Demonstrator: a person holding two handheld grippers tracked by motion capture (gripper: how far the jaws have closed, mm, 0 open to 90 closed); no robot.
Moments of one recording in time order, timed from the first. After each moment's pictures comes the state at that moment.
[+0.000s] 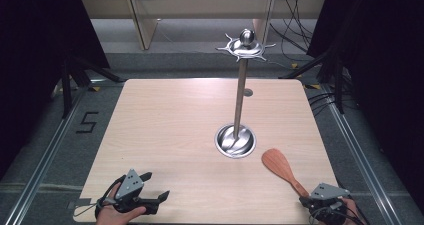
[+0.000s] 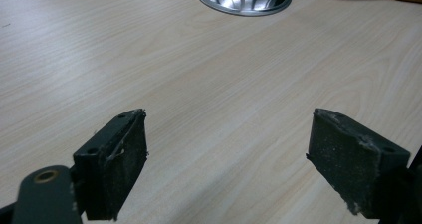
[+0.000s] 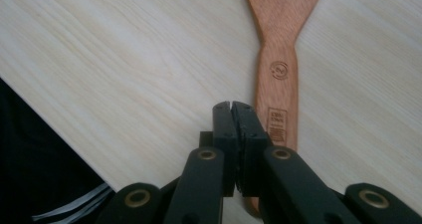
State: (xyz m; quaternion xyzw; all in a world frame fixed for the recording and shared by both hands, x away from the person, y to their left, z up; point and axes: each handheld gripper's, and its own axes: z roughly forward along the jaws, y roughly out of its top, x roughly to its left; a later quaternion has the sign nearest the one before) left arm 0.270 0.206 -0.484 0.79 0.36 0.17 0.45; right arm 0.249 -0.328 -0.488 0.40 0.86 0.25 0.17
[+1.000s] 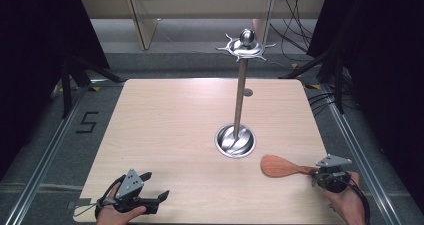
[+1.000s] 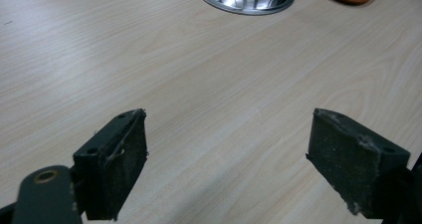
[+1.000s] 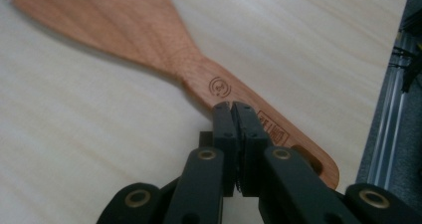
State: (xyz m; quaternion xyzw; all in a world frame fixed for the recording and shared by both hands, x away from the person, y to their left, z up) left arm 0.270 0.205 -0.486 0.79 0.38 0.17 0.46; right arm 0.326 -0.362 -0.489 0.46 0.83 0.21 0.22
